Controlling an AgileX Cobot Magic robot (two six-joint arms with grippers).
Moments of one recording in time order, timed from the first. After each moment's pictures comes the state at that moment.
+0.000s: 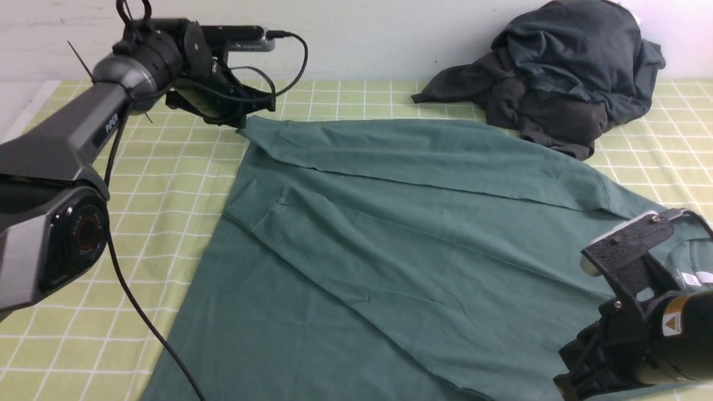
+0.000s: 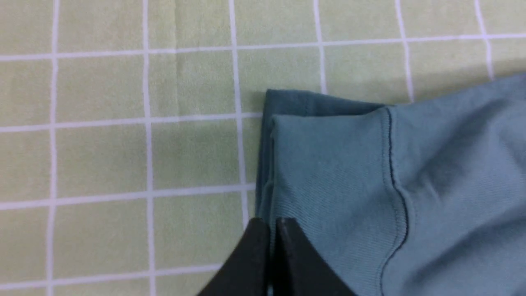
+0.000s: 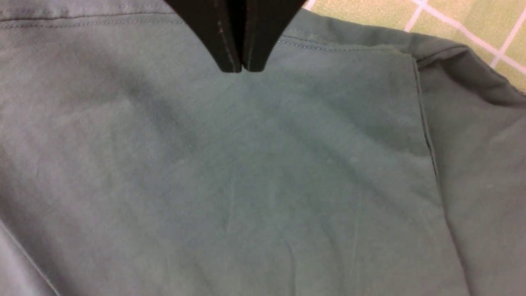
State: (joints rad) right arm 0.40 1.28 -0.62 0.13 0.59 -0.14; left arm -0.11 2.45 -2.35 -0.08 0.88 0.01
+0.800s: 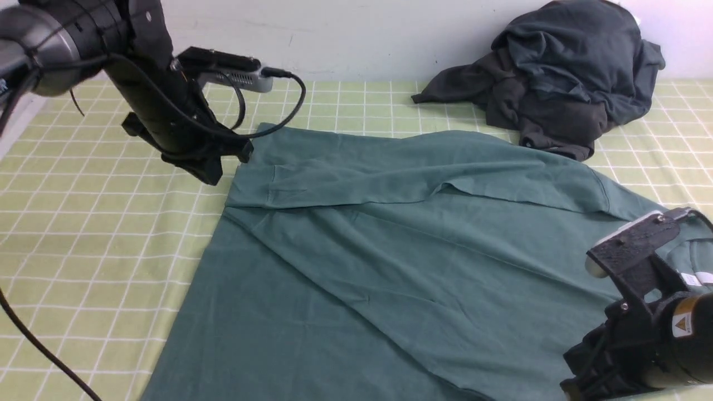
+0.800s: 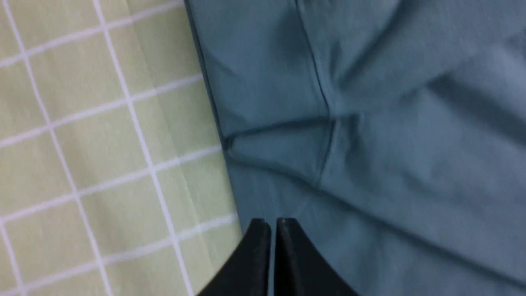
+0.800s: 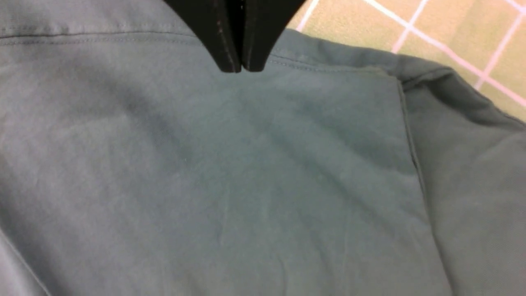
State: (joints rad) right arm 0.40 1.24 -0.62 0.15 0.65 -0.15; left arm -0.14 2.03 -1.73 -0.10 0.97 0.21
